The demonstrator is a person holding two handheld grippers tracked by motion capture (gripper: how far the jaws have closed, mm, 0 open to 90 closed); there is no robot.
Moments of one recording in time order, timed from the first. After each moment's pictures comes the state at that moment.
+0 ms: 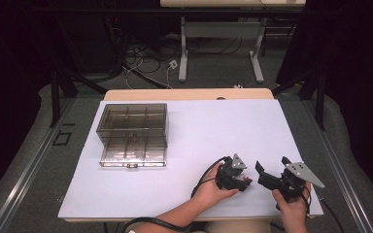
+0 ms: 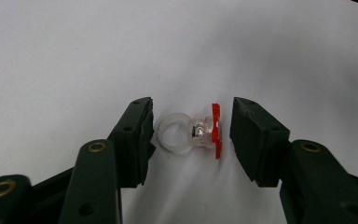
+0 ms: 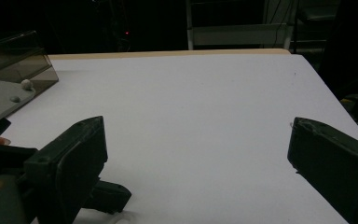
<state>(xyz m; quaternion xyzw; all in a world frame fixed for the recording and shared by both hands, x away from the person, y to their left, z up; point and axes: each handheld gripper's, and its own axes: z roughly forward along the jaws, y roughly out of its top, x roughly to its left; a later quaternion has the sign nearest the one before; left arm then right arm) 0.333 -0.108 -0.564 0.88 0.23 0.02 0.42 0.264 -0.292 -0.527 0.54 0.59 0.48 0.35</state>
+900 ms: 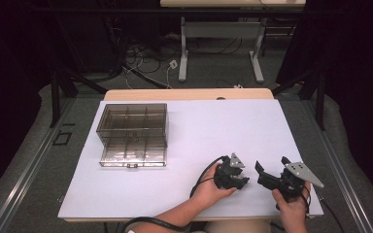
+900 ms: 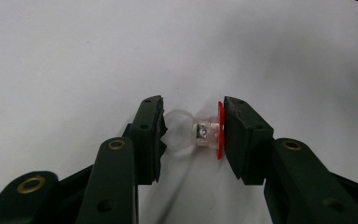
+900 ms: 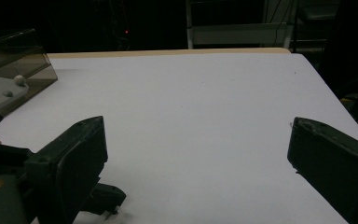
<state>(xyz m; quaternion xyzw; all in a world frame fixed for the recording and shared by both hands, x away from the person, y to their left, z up) 0.336 -0.100 -0.563 0.87 0.24 0.03 0.42 0.265 -0.292 -0.527 0.54 0.60 0.48 0.35</state>
